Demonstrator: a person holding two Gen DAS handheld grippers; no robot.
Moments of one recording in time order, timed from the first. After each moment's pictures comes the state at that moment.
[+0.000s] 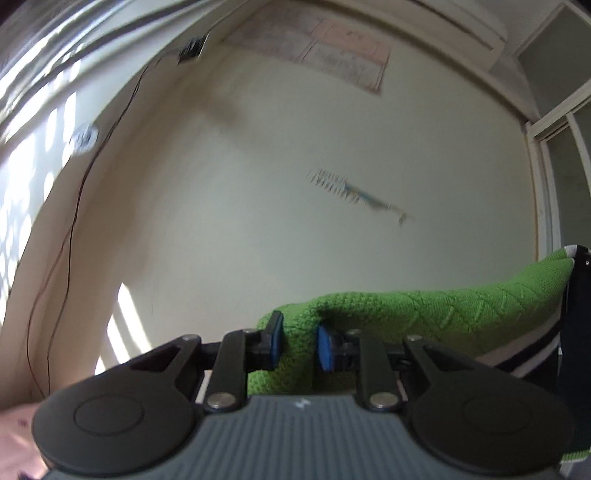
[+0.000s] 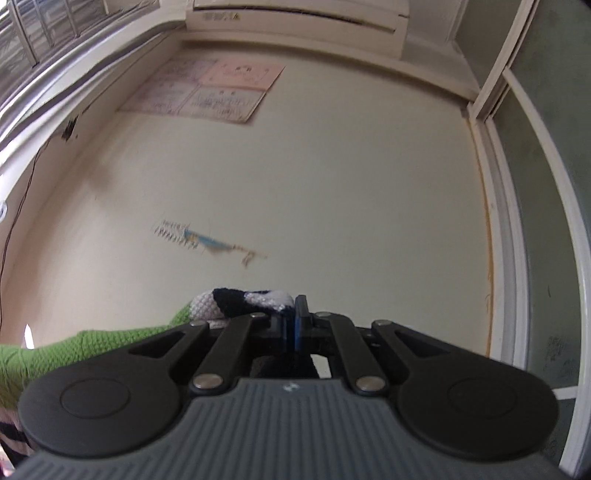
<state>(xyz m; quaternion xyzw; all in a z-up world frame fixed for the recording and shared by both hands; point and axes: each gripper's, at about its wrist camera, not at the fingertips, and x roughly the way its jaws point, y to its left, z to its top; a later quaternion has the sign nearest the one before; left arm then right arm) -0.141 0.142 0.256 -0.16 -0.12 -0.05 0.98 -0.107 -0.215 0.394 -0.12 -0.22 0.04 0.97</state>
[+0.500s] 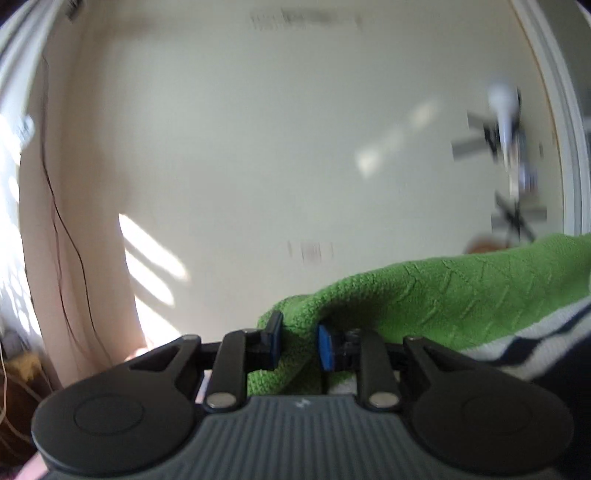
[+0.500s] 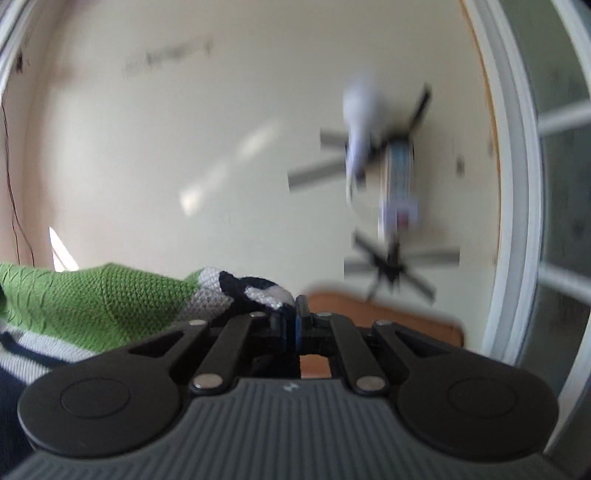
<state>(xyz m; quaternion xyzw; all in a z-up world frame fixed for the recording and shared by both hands) -0.067 0.055 0.131 0.06 0.17 -0.02 0.98 -0.012 -0.299 0.127 0.01 0.22 0.08 0.97</state>
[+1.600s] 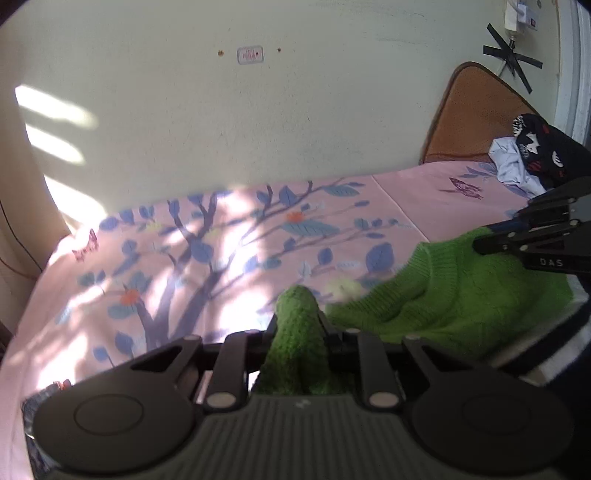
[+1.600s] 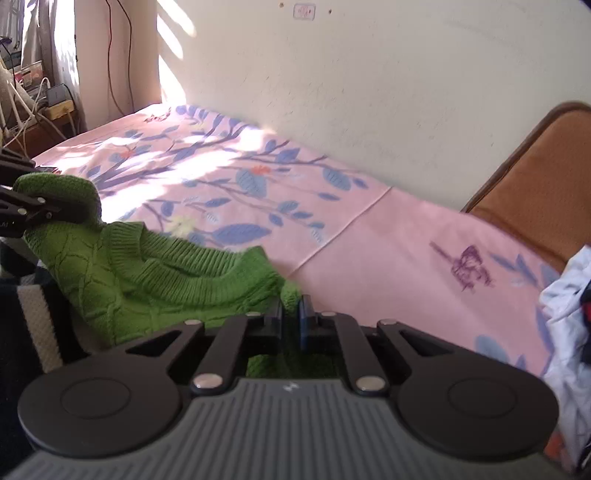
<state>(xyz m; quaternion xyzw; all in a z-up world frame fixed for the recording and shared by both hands) 0.033 0.047 0.075 0.09 0.35 -0.07 0.93 0.114 -0.148 0.034 -0.15 0.31 0.25 0.91</state>
